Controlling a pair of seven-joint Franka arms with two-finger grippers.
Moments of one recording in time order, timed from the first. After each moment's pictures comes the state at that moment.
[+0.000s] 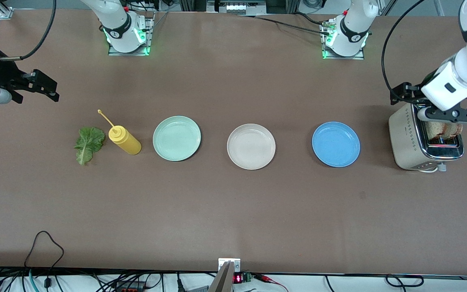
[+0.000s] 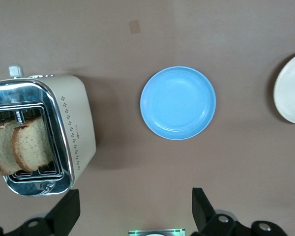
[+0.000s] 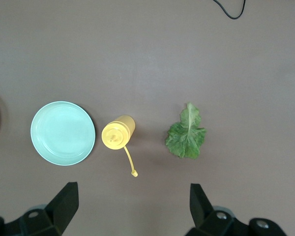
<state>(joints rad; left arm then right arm) -0.04 0.05 -0.02 -1.67 0.04 1.53 0.00 0.05 -0.01 0.02 -1.62 0.00 1.63 0.00</state>
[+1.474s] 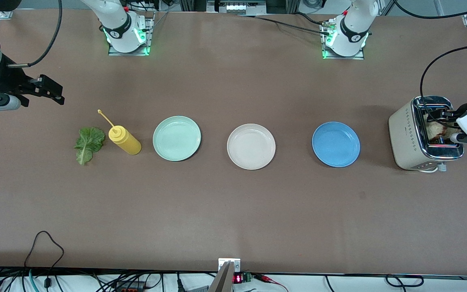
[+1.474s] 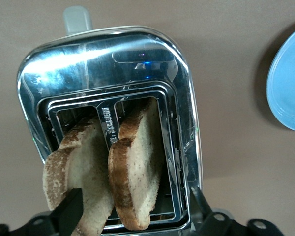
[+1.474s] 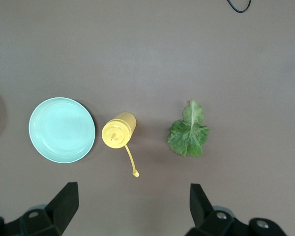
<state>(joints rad) 0.33 0.18 -0.02 -1.94 0.15 1.89 0.39 0.06 0.01 0.02 -1.63 0.00 1.63 0.00</state>
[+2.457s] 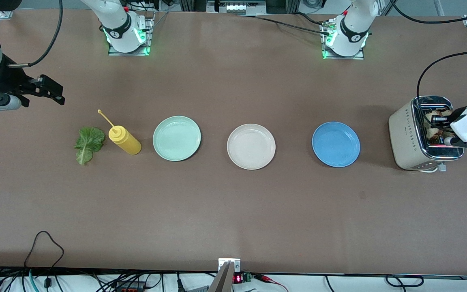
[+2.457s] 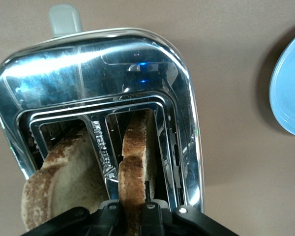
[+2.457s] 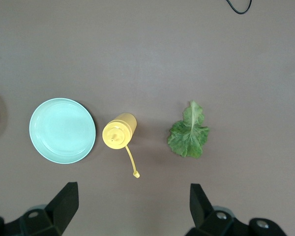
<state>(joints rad) 0.33 0.22 -0.02 -1.94 0.14 1.91 0.39 0.06 0.01 0.02 -1.63 0.00 1.63 0.00</state>
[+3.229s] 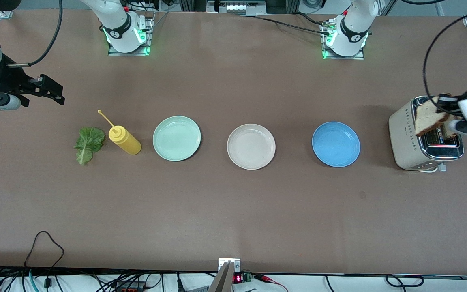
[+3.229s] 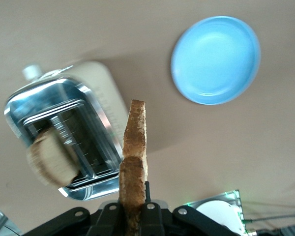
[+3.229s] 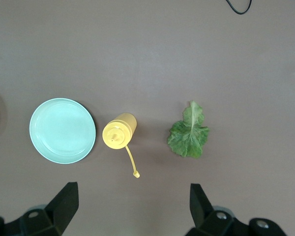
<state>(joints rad) 0.32 0.17 -0.28 -1.58 0.13 1.43 0.39 0.06 0.00 0.02 -1.63 0.00 1.63 0.00</state>
